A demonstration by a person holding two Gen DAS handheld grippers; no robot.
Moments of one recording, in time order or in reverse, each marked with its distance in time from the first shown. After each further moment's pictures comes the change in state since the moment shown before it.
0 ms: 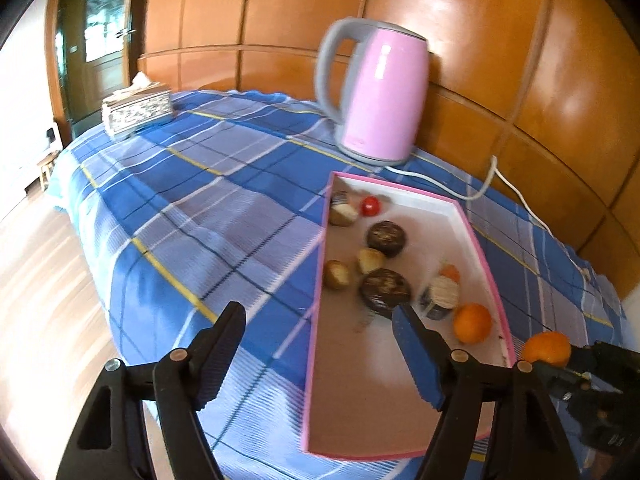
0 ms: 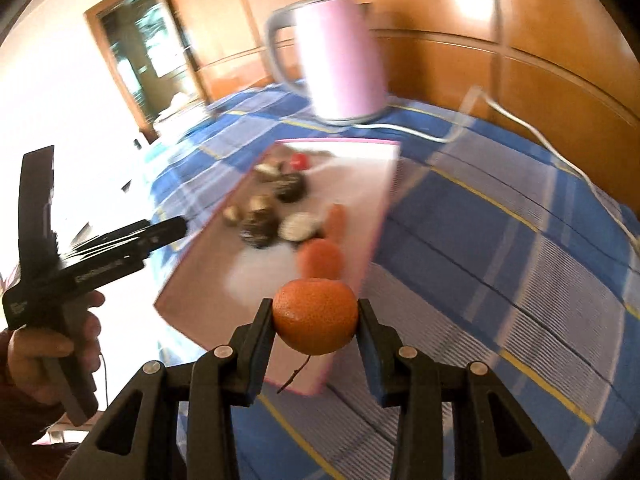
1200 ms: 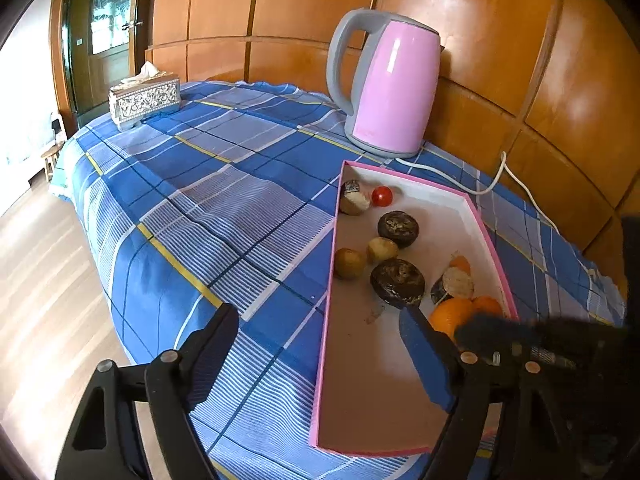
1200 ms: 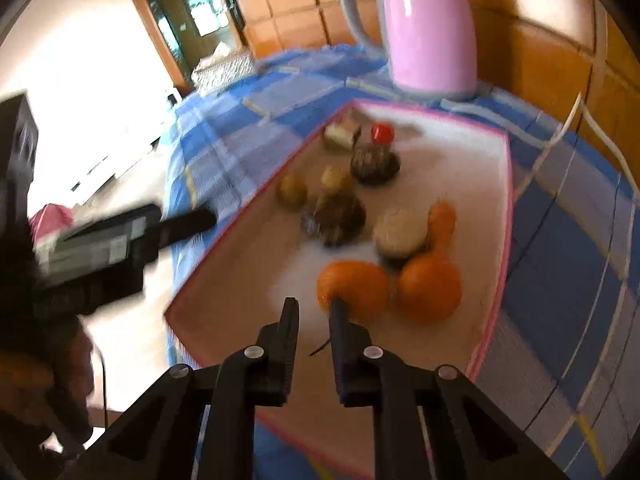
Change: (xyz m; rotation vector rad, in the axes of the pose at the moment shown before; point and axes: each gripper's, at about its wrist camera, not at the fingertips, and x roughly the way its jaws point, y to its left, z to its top) left arm 0.004 0.002 -0.007 -0.007 0.020 0.009; right arm 0.076 0.043 0.024 -0.114 0.083 0.056
